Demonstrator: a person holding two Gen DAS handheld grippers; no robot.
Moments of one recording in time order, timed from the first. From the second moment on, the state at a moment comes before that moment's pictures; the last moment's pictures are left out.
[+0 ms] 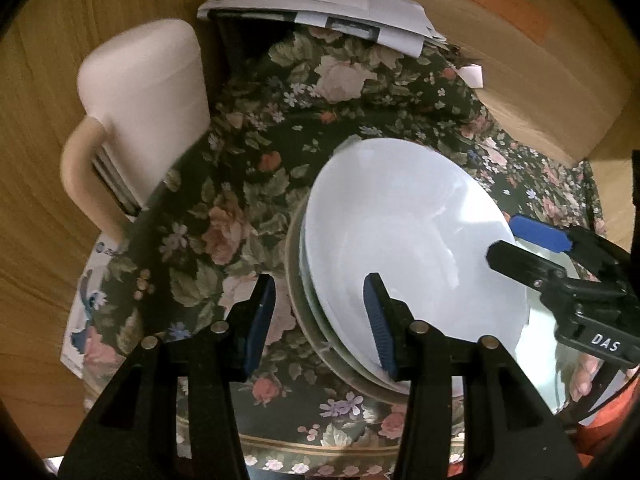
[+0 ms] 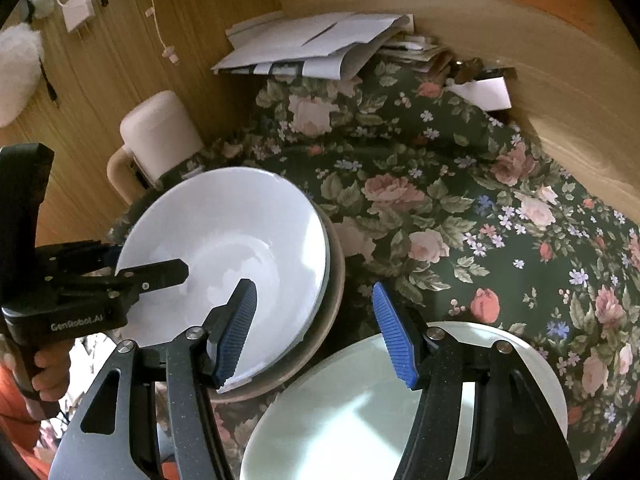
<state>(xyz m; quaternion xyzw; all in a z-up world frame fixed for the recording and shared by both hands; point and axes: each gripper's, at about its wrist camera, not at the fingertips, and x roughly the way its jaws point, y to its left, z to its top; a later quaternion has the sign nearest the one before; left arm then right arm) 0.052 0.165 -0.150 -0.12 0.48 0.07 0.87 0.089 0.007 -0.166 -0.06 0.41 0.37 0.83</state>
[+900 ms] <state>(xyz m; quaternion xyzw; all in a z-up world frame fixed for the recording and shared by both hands) 0.049 0.149 -0.159 -0.13 0.44 0.08 0.88 0.102 0.024 -0.189 -0.05 0.45 0.35 0.82</state>
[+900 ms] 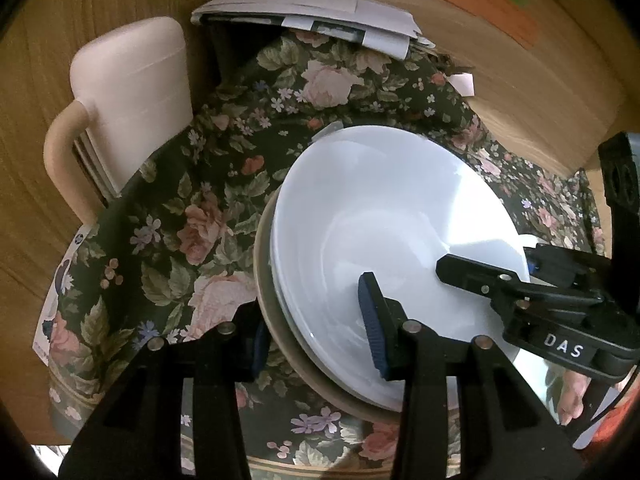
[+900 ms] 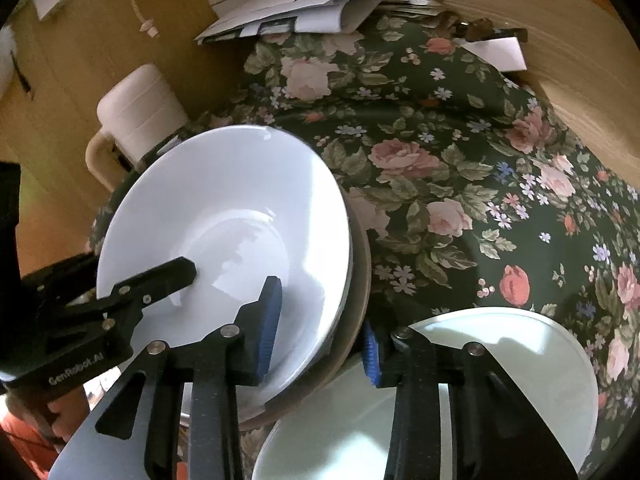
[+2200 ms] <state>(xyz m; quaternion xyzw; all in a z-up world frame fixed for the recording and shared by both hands) 0.046 0.053 -0.103 -0.09 0.39 0.00 0.92 0.050 -0.094 -0.132 0.02 0.37 0.28 0.88</state>
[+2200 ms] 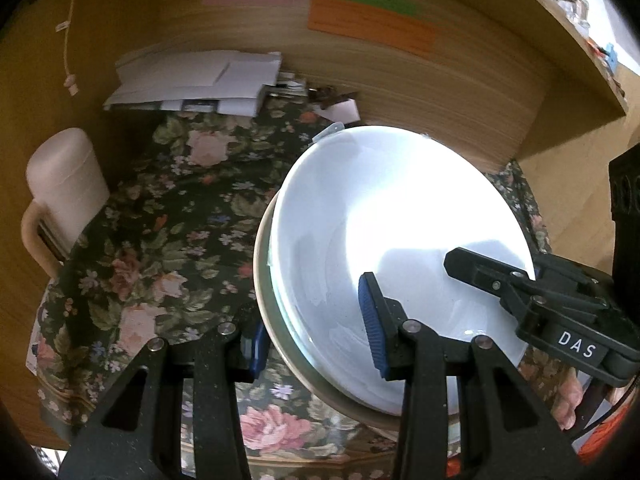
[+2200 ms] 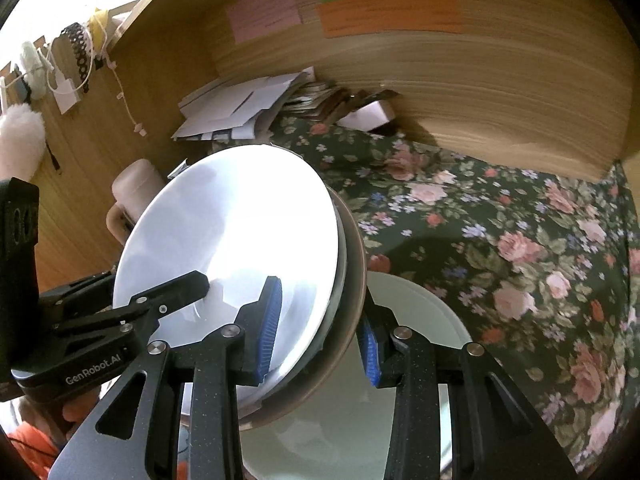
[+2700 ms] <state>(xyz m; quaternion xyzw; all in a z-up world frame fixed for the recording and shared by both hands) 0.047 0.014 -0.118 -0.07 0.41 -0.03 0.91 0.042 -0.134 -0.150 0.05 0.39 0.25 0.88</state>
